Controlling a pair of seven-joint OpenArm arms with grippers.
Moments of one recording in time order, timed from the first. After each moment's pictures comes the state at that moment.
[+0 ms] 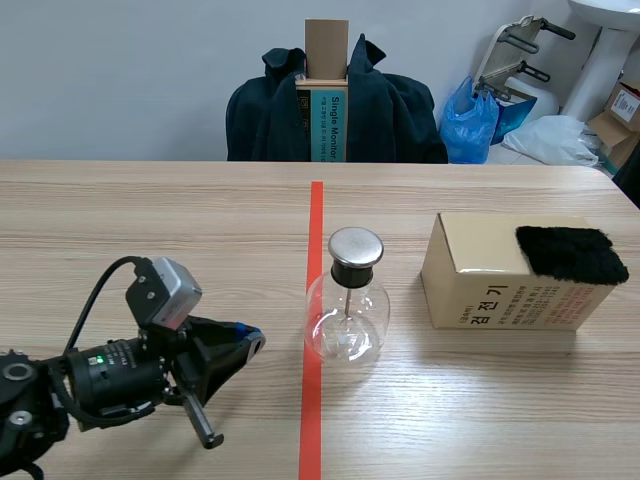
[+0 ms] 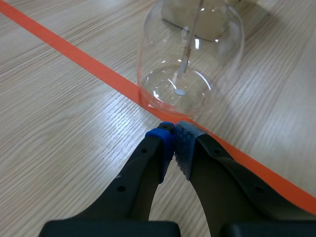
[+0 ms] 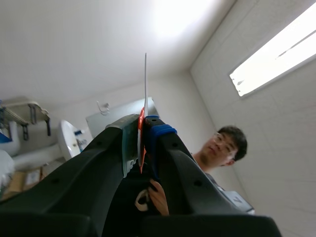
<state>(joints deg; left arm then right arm) 2.2 -25.5 29.0 65.9 -6.3 -30.8 -24.1 -26.7 16.4 27.4 118.0 -50.2 -12.6 26.5</state>
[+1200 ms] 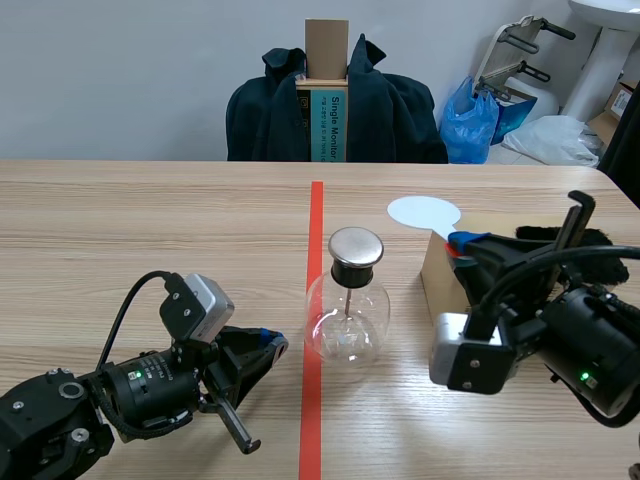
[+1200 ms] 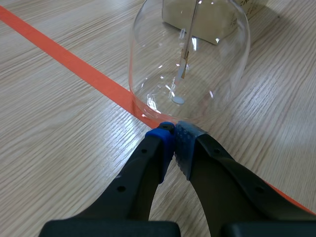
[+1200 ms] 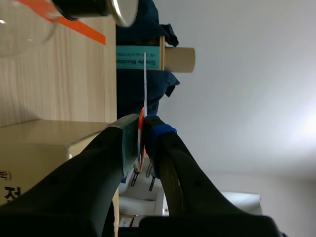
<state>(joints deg) 0.4 -21.5 31.5 60.5 -3.3 -26.8 -27.7 -23.1 16.7 0.6 92.7 -74.5 -12.6 32.6</state>
